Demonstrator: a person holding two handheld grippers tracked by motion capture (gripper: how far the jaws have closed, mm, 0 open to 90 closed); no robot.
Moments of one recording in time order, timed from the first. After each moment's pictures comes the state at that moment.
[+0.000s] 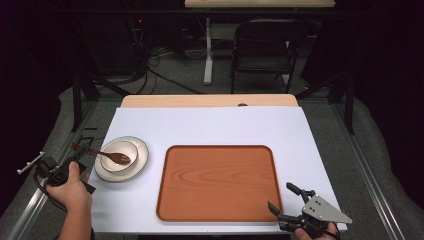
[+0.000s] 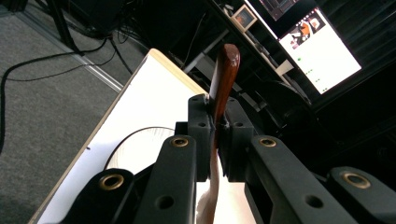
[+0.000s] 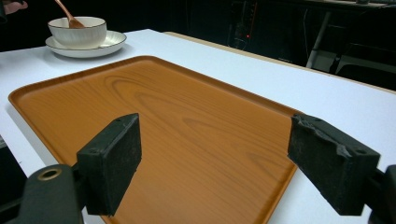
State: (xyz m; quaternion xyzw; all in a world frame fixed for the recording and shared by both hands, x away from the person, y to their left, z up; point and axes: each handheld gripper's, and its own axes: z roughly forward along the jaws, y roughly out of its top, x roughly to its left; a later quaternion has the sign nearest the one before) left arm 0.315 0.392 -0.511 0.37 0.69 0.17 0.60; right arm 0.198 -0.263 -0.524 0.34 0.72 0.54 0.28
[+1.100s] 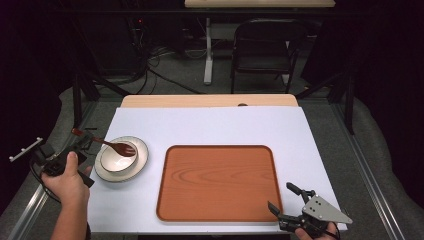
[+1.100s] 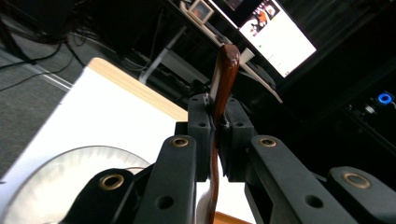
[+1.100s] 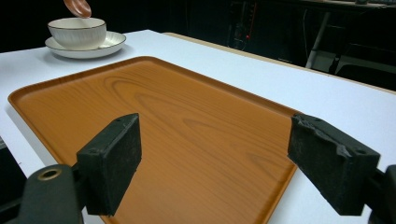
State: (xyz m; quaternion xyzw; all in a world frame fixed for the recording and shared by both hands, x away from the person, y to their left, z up) left arm 0.316 0.363 -0.452 0.42 0.63 0.15 0.63; right arm 0.198 -0.263 -0.524 0.34 0.71 0.54 0.28
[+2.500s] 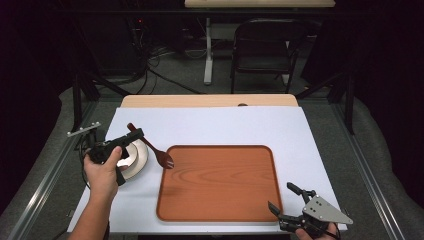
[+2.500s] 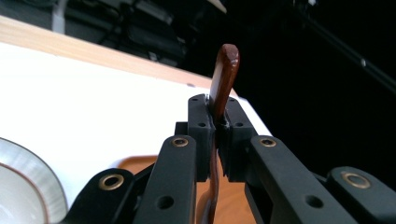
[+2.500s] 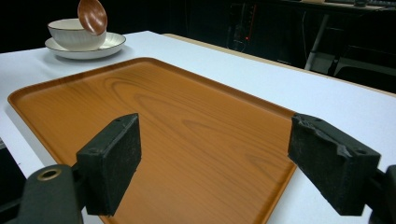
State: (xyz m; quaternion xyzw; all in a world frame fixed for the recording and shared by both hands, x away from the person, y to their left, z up) left arm 0.343 0.262 -0.433 0.60 0.53 0.04 0.60; right arm 0.197 -0.264 -0.523 0.34 0.71 0.54 0.29
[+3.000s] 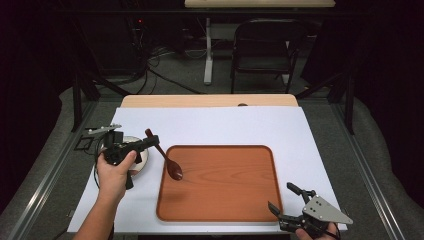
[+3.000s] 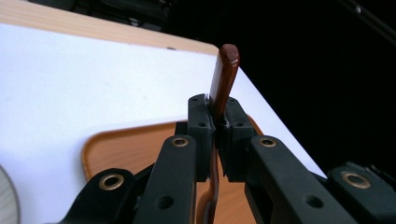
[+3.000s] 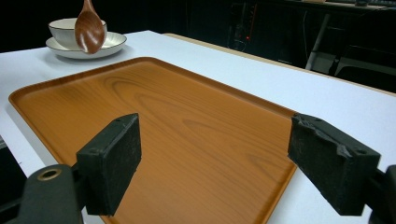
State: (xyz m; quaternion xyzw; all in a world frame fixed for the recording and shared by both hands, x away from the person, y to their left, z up) left arm 0.343 0.230 -0.435 0.67 0.50 0.01 0.56; right arm 0.198 -0.264 -0.523 0.33 0.71 0.54 0.29
